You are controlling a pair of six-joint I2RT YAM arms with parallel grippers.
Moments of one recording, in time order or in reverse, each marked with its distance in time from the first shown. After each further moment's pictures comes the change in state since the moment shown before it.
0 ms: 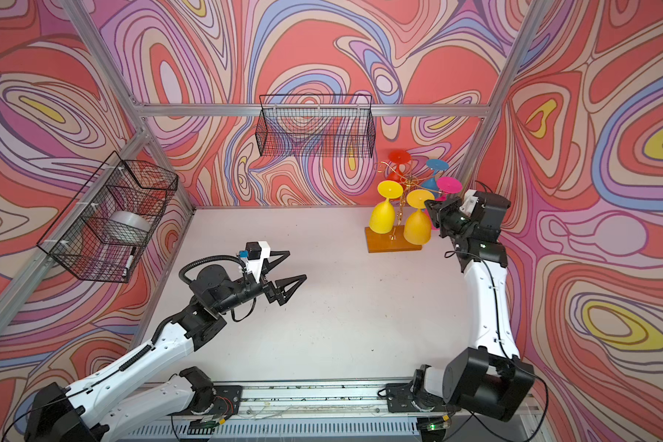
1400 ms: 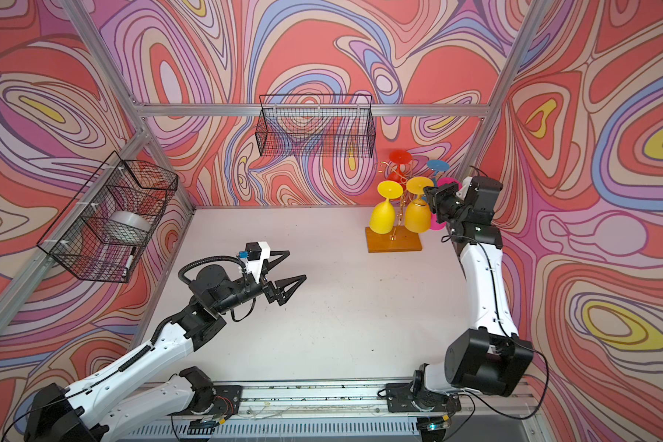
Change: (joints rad) left arm 0.000 -0.004 0.002 -0.002 0.006 0.021; right arm 0.052 0.124 0.164 -0.021 0.122 0.039
